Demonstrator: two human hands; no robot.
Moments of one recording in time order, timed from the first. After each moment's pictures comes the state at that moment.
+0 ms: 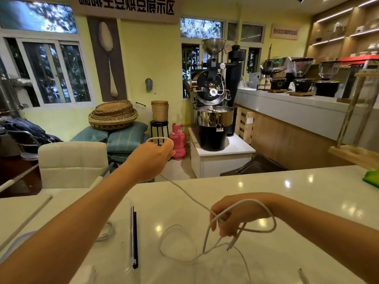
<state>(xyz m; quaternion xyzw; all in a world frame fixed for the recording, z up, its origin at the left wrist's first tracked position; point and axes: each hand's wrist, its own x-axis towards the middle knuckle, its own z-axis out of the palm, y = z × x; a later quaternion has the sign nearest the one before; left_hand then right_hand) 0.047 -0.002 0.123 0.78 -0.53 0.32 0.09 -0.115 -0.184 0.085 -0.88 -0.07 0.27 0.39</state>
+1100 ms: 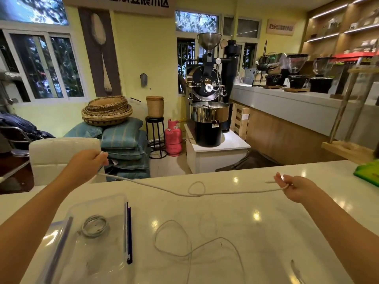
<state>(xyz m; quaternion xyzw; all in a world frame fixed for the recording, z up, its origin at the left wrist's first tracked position) 0.101 0.084 0.098 0.90 -0.22 0.15 0.33 -0.140 -0.335 0.038 -0.30 0.37 -0.27 0.84</state>
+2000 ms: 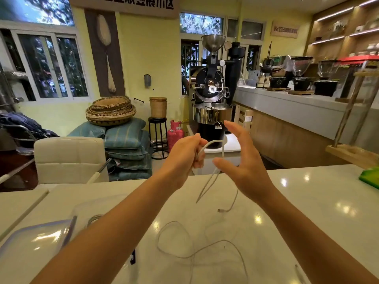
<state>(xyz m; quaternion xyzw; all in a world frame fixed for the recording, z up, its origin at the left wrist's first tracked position) -0.030 -0.056 0.135 0.63 -0.33 -0.18 0.68 -0.122 -0.155 0.118 -0.82 -0.06 -0.41 0.40</state>
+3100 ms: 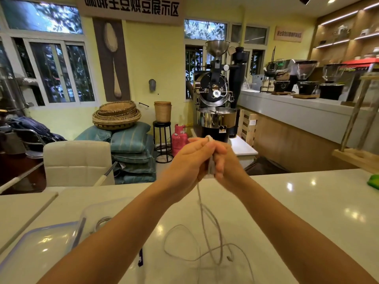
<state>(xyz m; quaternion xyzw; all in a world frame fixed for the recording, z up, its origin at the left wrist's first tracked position) -0.059 -0.024 0.145 0.50 -0.50 -0.23 0.67 -0.076 -0.140 0.122 -0.69 -0.13 -0.22 0.68</state>
